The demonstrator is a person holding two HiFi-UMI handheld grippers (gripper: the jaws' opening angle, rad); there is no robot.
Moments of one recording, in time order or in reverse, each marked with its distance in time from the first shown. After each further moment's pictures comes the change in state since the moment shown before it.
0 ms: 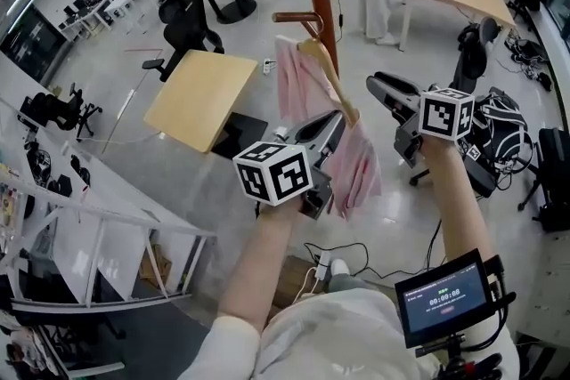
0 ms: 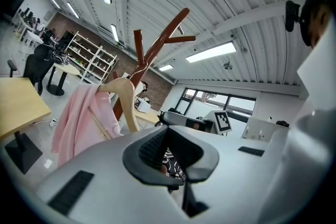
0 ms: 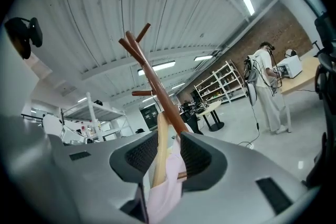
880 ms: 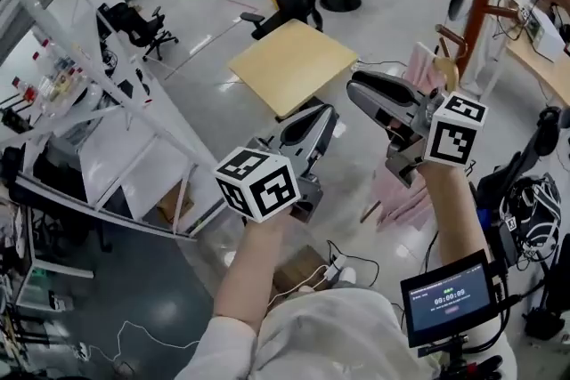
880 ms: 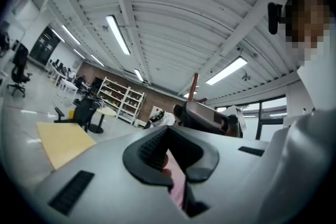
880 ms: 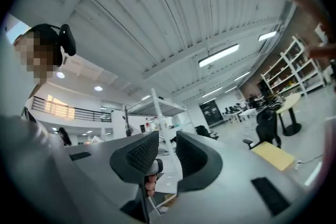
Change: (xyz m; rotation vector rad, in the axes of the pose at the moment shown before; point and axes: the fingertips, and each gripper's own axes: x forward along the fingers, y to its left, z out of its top) left arm -0.245 0.021 0.080 0.139 -0.323 0.355; right arm 0.105 0.318 -0.009 -0.119 0.053 0.676
